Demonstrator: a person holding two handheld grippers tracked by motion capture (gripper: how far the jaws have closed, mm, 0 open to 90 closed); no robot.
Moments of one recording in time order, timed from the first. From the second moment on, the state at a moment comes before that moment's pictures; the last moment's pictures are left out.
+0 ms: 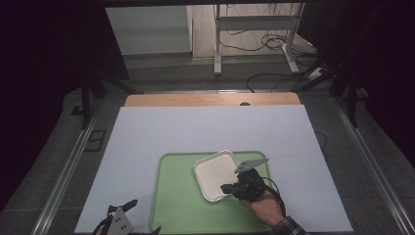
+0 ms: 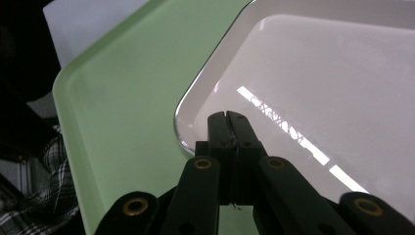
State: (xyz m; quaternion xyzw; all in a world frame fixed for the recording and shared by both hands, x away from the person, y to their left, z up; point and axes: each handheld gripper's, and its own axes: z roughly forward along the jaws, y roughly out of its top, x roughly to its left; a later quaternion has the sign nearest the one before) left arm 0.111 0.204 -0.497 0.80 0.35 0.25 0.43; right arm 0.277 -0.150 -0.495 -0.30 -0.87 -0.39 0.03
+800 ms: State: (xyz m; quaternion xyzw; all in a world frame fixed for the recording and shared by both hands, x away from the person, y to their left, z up) left arm 0.111 0.204 -0.497 0.80 0.35 0.25 0.42; right arm 0.270 -0.119 -0.516 -0.26 -0.90 -0.34 0.03
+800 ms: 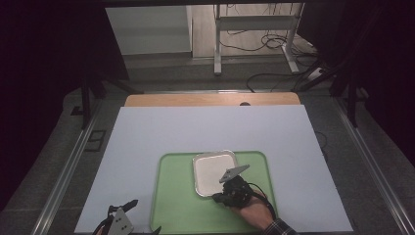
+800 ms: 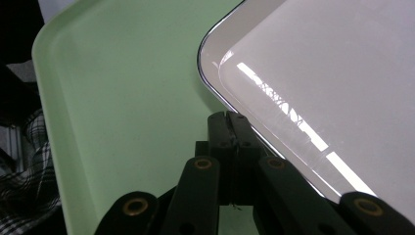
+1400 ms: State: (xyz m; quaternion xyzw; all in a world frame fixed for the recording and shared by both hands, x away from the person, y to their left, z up) left arm 0.110 0.203 -0.497 0.80 0.35 0.25 0.42; right arm 0.273 -0.116 -0.516 -0.27 -0.90 -0.34 0.03
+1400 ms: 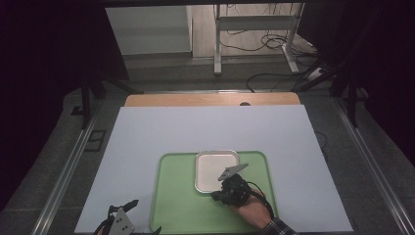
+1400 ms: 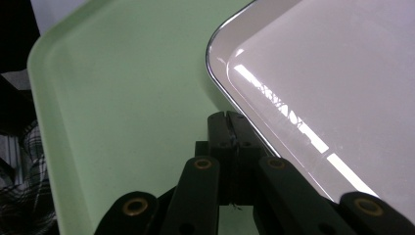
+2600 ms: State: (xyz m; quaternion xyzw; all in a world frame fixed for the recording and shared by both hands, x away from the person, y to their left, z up) left arm 0.110 0.202 -0.497 0.80 0.35 0.25 0.42; right arm 0.270 -0.145 -0.492 -0.30 -0.88 -0.37 0.00
